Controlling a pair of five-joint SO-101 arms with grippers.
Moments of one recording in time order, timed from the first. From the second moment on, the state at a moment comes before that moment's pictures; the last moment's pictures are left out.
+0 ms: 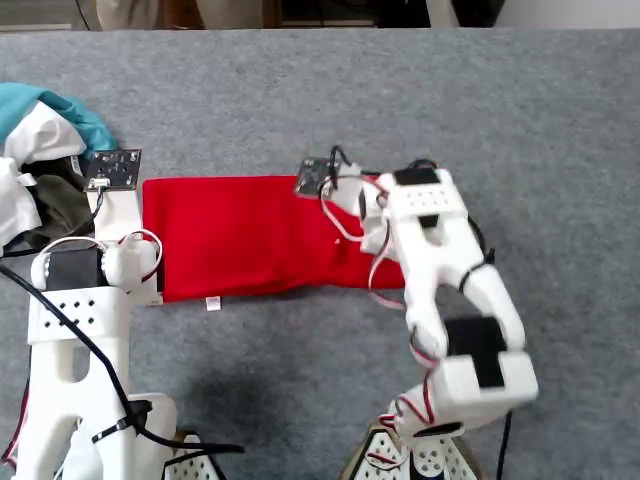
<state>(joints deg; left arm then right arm) -9.8 -44.0 43.7 76.8 -13.4 -9.0 7.2 22.5 58.4 57.4</state>
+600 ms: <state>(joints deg) -9.8 -44.0 43.7 76.8 -13.4 0.0 21.0 11.6 57.5 55.7</state>
